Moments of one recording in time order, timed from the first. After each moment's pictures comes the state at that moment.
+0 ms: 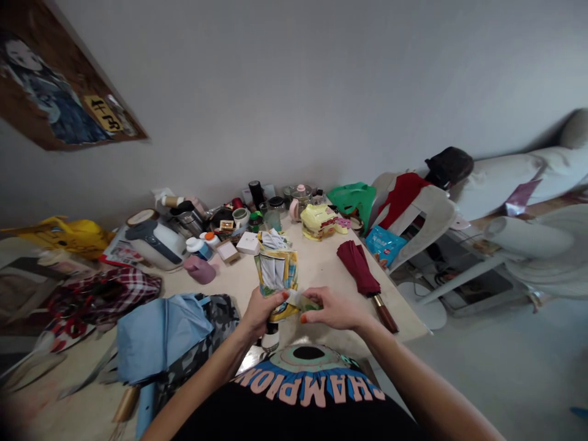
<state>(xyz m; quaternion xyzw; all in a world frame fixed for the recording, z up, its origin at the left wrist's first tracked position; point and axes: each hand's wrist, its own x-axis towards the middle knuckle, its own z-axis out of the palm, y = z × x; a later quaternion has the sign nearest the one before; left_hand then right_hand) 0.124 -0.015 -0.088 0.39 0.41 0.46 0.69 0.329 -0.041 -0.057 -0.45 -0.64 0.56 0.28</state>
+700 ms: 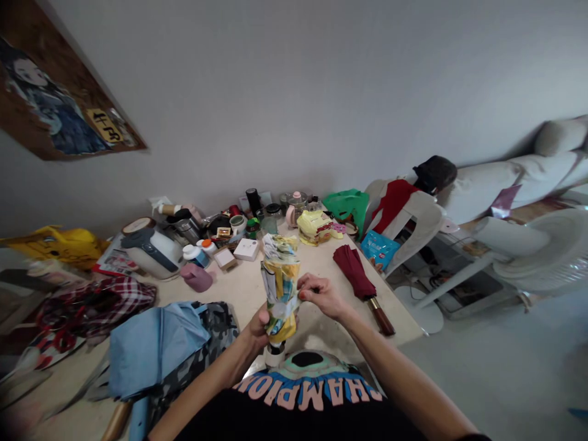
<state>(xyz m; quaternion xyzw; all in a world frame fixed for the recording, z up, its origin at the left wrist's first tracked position) 0.134 -0.024 -0.097 0.31 0.12 0.32 0.88 0.319 -0.020 -0.079 -0.37 -0.60 0.51 0.50</state>
